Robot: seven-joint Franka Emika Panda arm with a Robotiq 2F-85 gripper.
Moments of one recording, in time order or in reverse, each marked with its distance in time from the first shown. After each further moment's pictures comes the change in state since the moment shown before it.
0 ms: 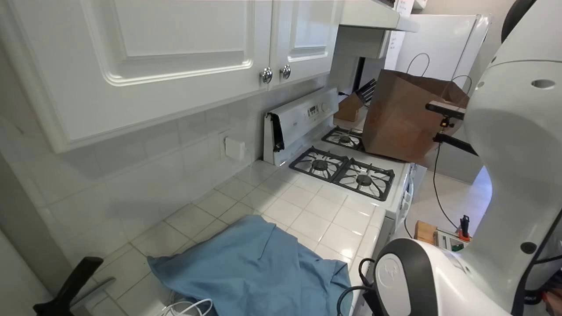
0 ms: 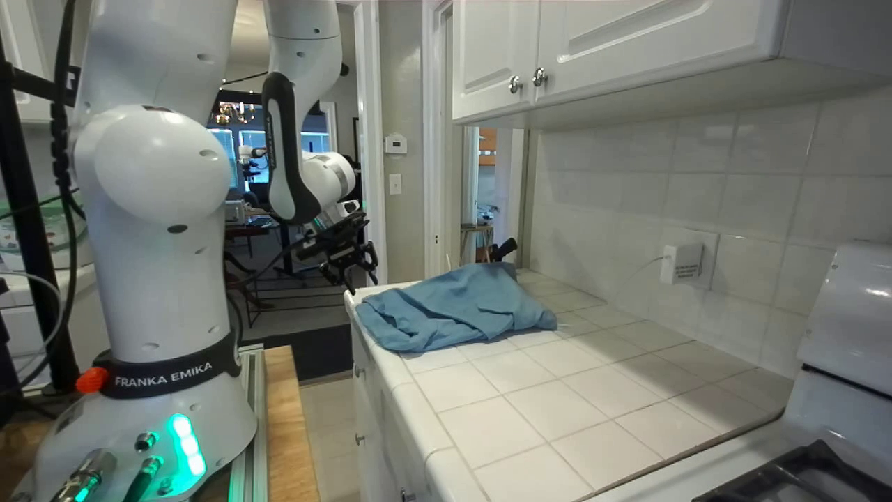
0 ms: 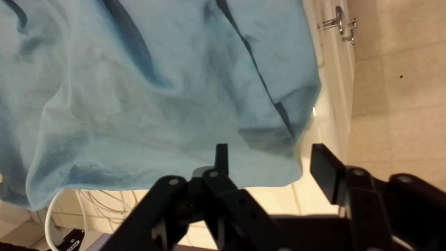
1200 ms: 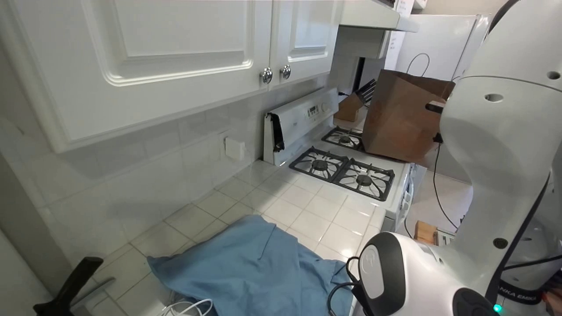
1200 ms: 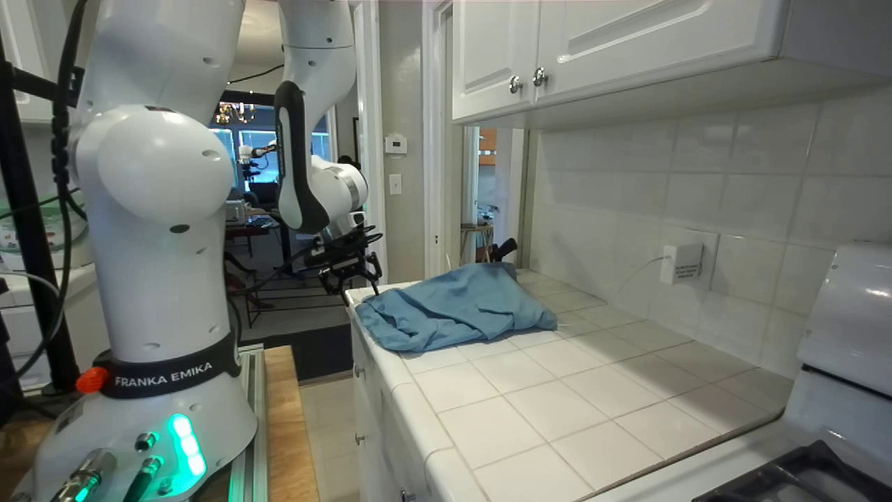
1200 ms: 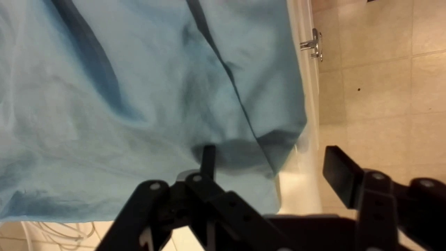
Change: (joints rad) arm 0.014 0.042 -0.100 -0.019 0.009 0.139 -0.121
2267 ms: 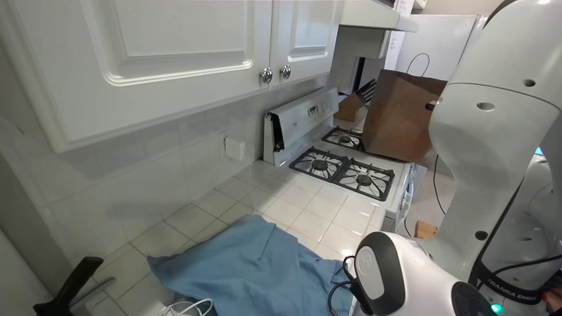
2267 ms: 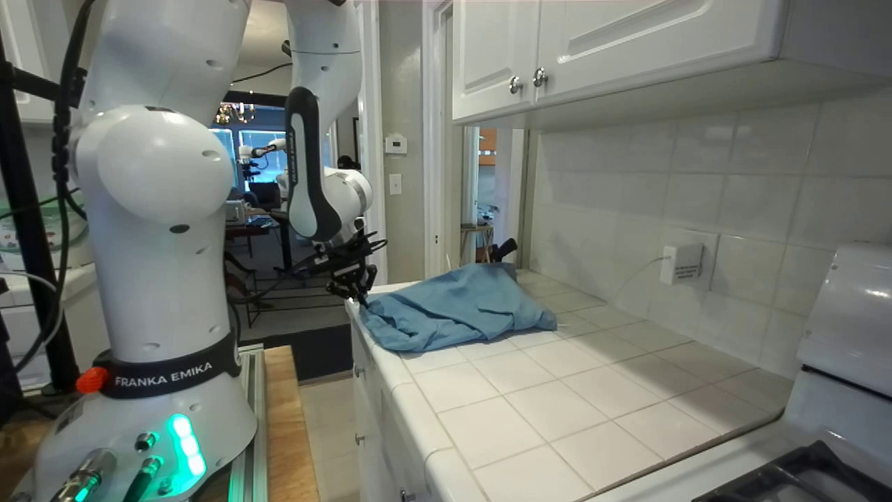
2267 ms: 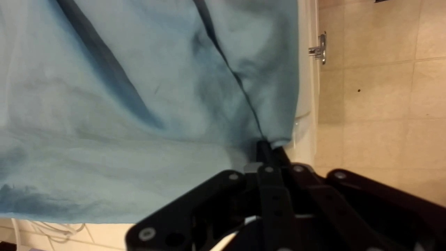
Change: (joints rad) arm -0.003 0.022 -0.033 -0.005 -0.182 0.043 0.085
